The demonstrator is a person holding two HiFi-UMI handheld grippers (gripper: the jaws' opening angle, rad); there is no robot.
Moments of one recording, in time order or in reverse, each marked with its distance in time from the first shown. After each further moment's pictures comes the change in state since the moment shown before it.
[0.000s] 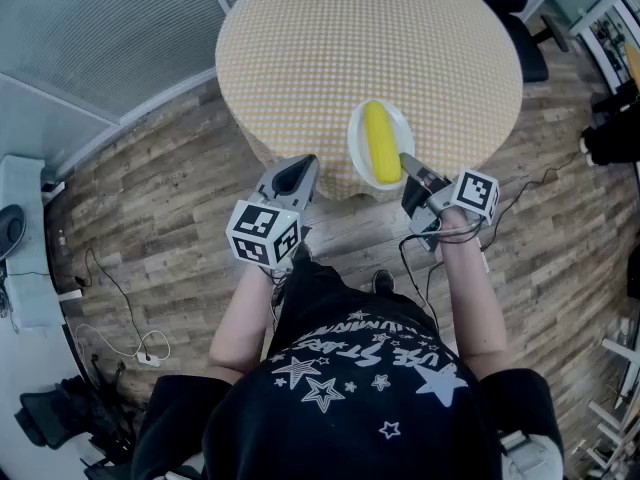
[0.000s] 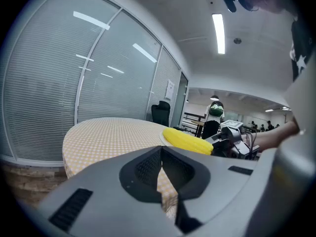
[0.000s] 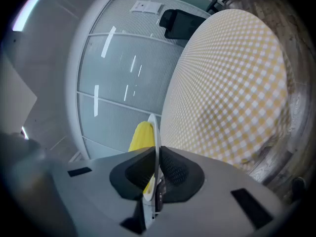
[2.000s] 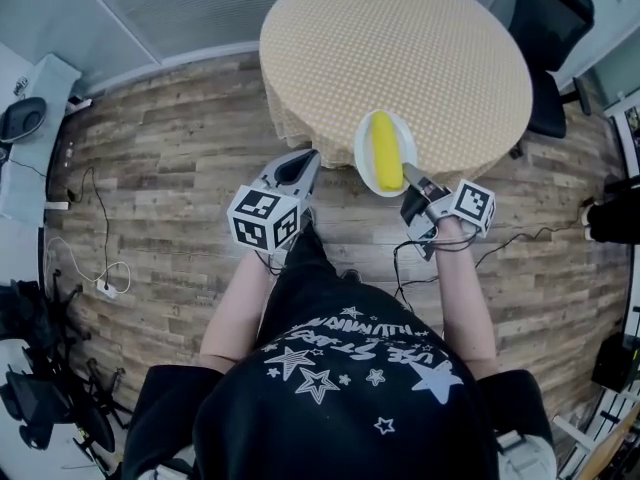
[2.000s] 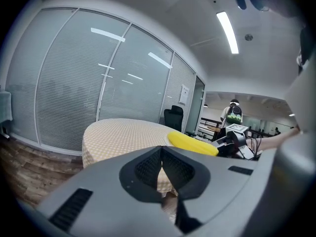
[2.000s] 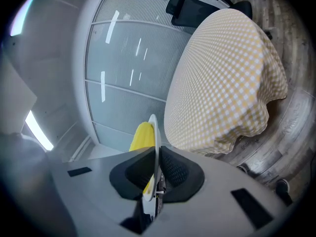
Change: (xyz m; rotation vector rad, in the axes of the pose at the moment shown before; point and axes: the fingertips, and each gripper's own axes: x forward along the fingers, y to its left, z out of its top) left arm -0.061 -0.095 -0.024 -0.081 -0.062 0.194; right arm -0.089 0.005 -0.036 -0.046 0.156 0.061
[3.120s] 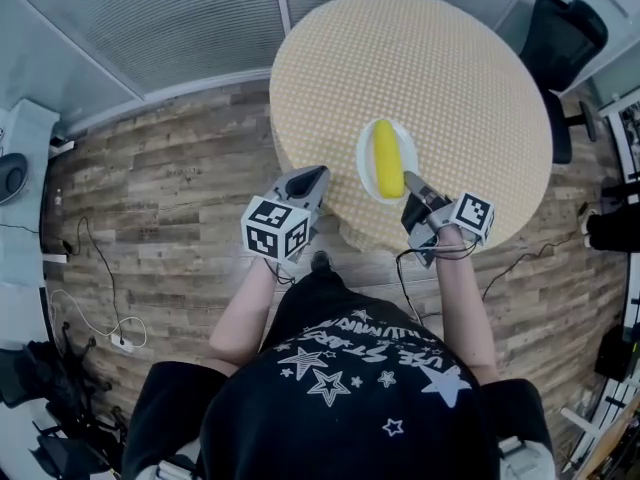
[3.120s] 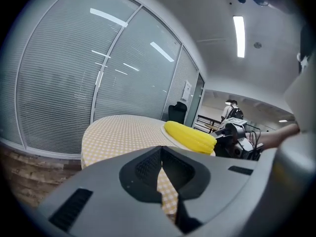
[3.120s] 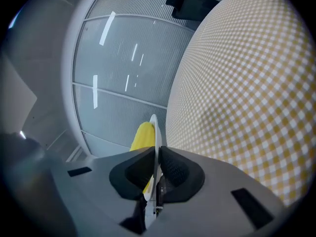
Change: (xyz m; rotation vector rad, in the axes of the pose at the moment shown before) left arm 0.130 0.195 0.055 -0.021 0.091 -0.119; right arm 0.210 0.017 0.102 0.024 -0.082 -0.048
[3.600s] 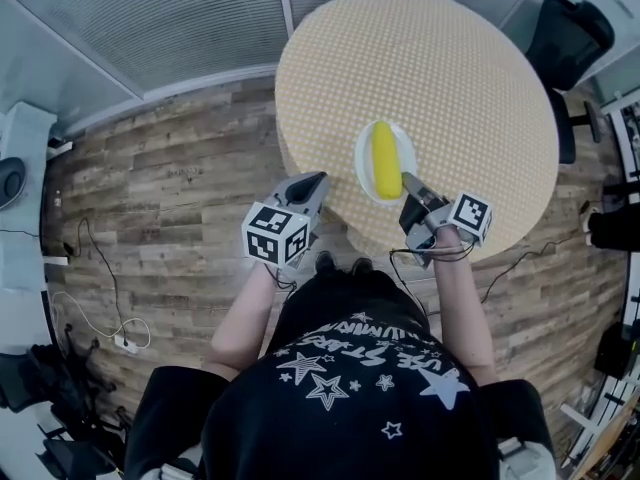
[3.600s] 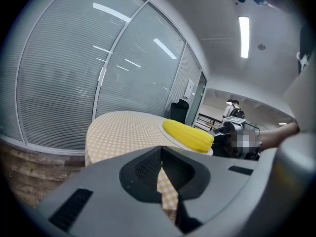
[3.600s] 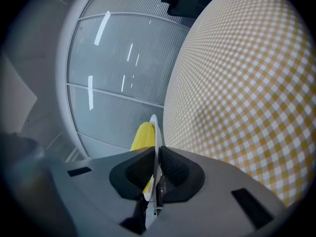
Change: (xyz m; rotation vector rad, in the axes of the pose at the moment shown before) left arm 0.000 0.029 -0.011 -0.029 0.036 0.000; right arm 0.032 -0.008 -0.006 0.036 0.002 -0.035
